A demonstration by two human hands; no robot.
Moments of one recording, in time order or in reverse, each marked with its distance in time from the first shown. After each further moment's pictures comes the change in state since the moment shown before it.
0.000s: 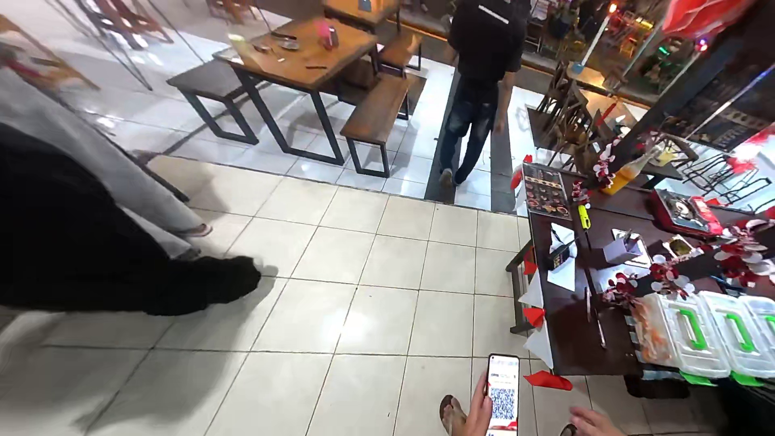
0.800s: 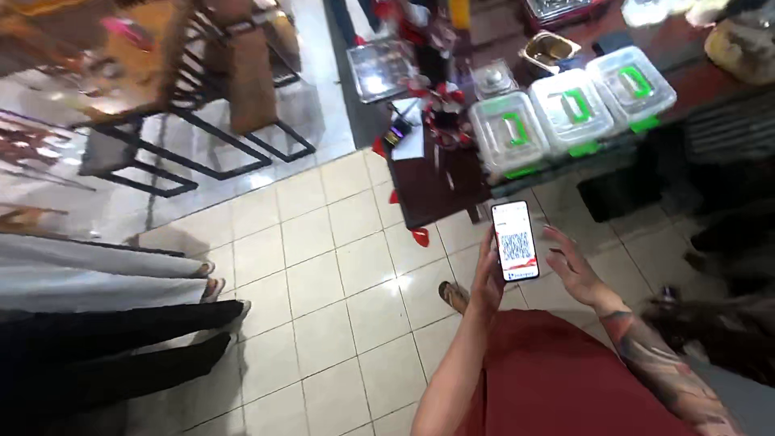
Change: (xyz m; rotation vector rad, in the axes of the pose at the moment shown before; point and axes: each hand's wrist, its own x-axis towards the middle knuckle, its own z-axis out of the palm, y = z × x) left_hand -0.083 -0.172 0.427 0.016 -0.370 -0.046; right_hand -0.218 0.241 -0.158 0.265 0.493 -0.862
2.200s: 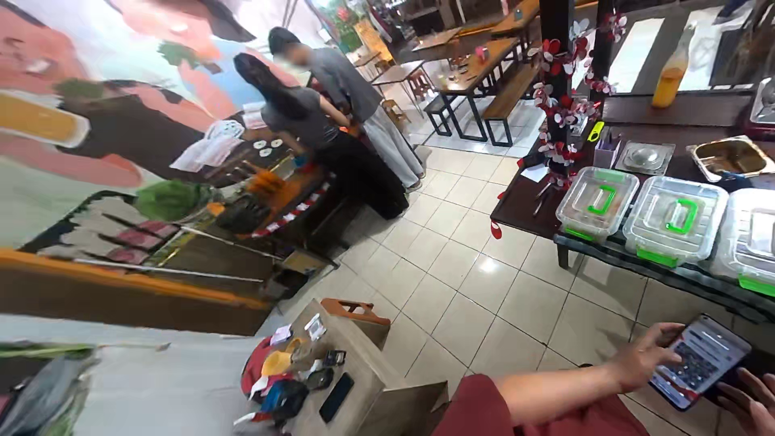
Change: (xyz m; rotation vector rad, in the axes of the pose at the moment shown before) left_hand 0.183 -0.196 0.322 0.246 0.206 0.144; right_hand 0.012 0.130 -0.395 0.401 -0.106 0.058
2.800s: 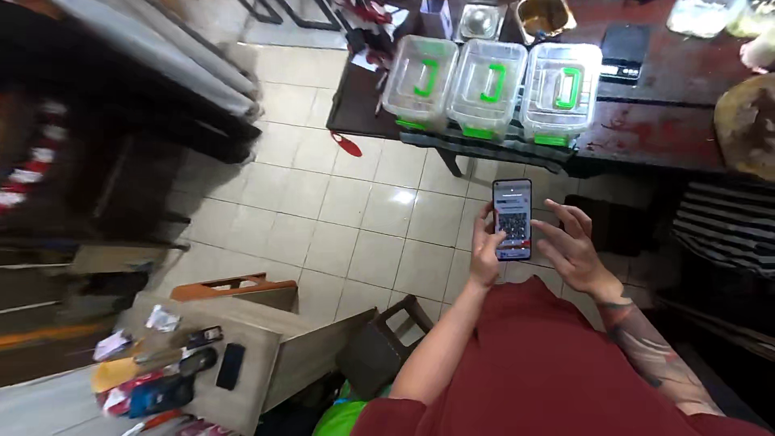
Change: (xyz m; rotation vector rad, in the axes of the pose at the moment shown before) left_hand -0.020 -0.060 0.139 0.045 0.438 0.141; right_hand 0.015 -0.032 -0.127 -0.644 -0.394 -0.536
